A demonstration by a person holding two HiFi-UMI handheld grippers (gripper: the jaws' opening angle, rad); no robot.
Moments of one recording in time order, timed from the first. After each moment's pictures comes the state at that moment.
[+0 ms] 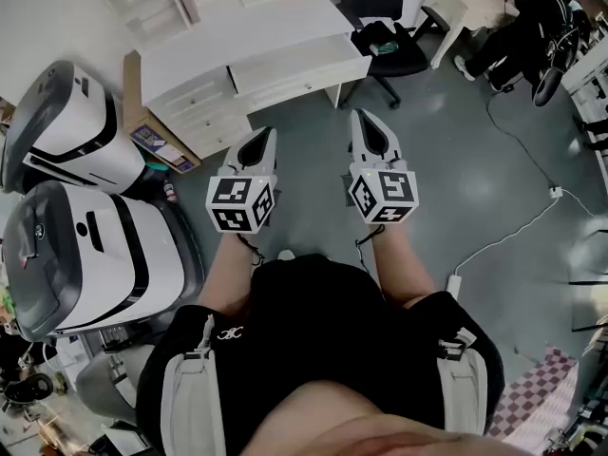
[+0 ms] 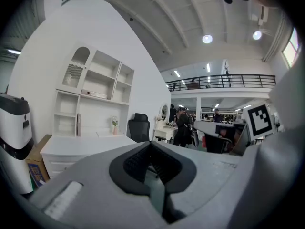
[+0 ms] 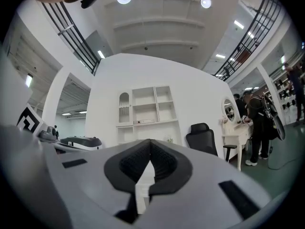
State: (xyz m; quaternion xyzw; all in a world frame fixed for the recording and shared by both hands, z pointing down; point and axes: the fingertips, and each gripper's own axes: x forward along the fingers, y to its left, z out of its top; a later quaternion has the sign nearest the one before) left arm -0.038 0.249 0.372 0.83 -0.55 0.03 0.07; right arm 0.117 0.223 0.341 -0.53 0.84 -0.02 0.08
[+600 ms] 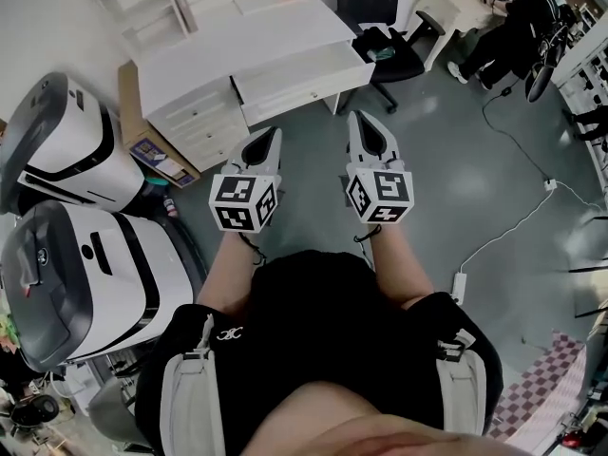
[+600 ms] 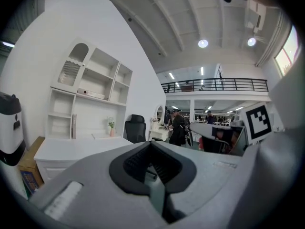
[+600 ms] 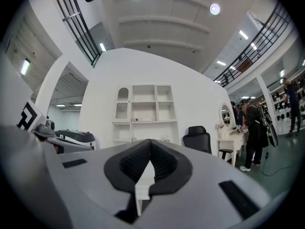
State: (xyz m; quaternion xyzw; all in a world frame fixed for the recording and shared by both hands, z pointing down) left arm -0.095 0.223 0.374 0.86 -0.51 0.02 0.07; right arm 0.049 0.206 0.346 -0.57 0.82 0.01 0.05
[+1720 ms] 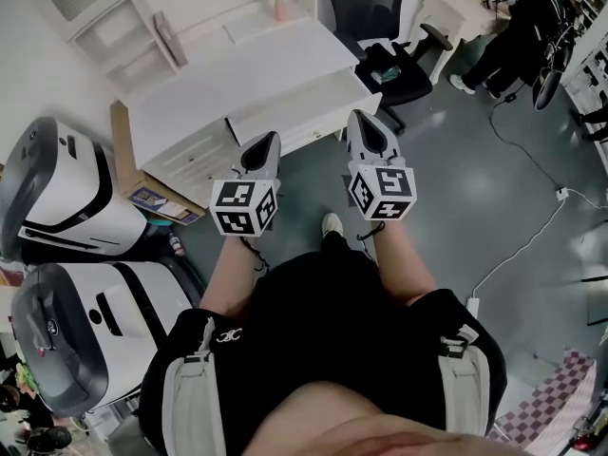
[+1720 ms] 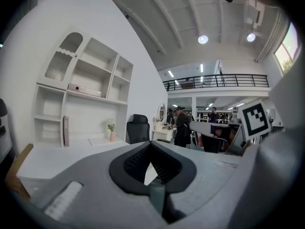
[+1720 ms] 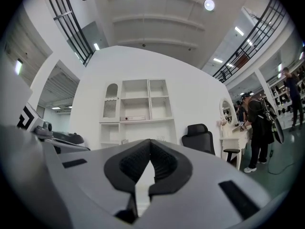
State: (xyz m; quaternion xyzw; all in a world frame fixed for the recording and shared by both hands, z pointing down) left arm -0.088 0.048 0.388 0.86 -0.51 0.04 0.05; right arm 0.065 0.027 0.362 -0.57 0.82 -0.01 0.07
